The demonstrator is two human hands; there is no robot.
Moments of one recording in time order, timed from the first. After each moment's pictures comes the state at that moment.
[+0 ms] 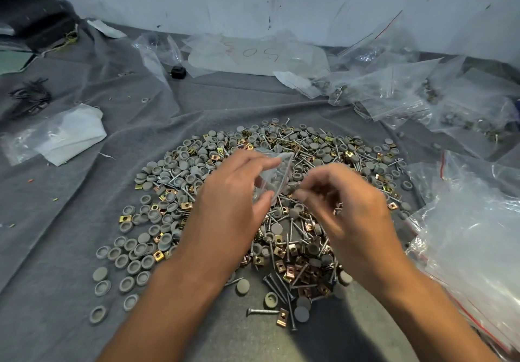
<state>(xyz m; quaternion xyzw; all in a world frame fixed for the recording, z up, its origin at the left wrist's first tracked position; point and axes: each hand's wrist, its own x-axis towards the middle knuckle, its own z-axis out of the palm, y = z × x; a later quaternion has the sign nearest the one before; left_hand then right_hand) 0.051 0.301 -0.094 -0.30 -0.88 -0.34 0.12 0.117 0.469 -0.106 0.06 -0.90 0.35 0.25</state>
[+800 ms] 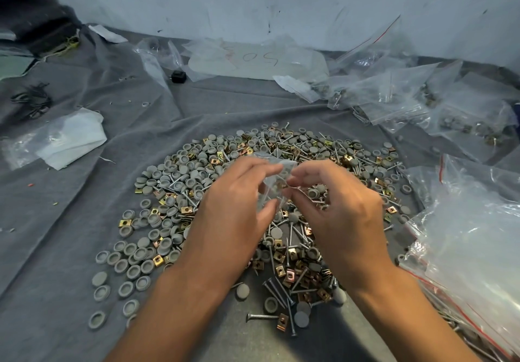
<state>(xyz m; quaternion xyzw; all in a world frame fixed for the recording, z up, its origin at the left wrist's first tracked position) 0.053 0.302 -0.097 -0.31 -0.88 -0.33 0.13 0.105 0.455 -0.106 0.03 -0.89 0.27 0.37</state>
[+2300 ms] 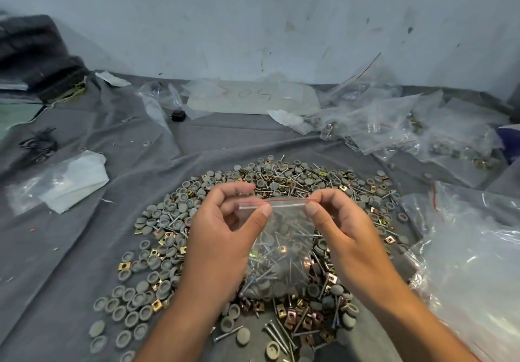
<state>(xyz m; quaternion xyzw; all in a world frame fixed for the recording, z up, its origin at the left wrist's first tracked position) 0.042 0.305 -0.093 -0.13 -0.69 -0.71 -0.04 0.100 0.477 -0.101 -0.04 -0.76 0.63 0.16</state>
